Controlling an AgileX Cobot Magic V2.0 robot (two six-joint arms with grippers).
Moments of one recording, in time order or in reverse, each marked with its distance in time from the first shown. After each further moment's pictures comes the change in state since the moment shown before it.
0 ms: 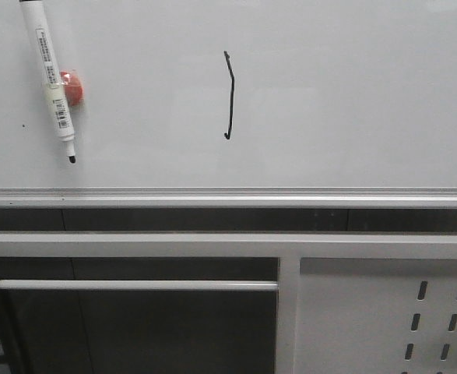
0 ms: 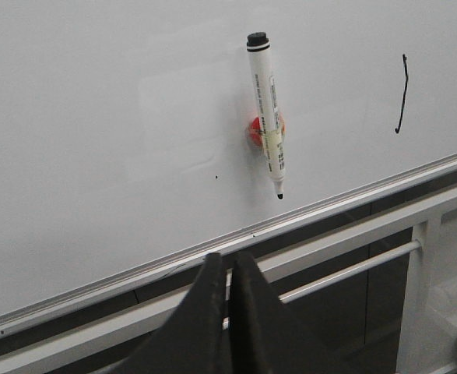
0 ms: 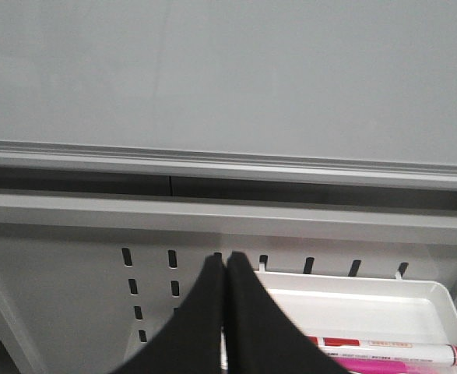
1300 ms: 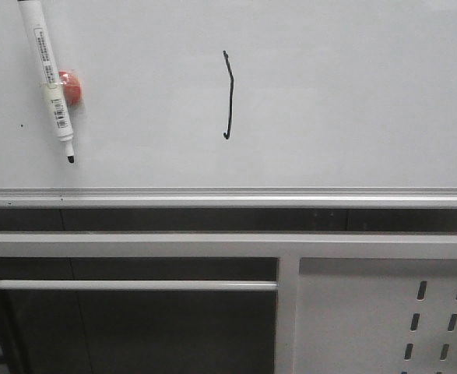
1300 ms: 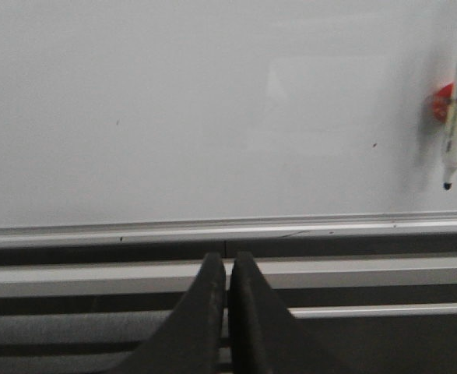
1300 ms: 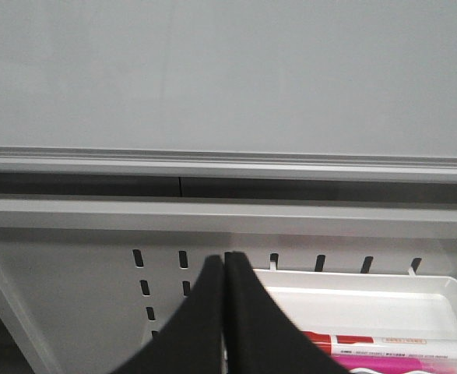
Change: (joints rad) left arm 0.241 -0.059 0.190 0.225 -0.154 -0.334; right arm 0.000 0.000 0.000 0.029 0.000 -0.002
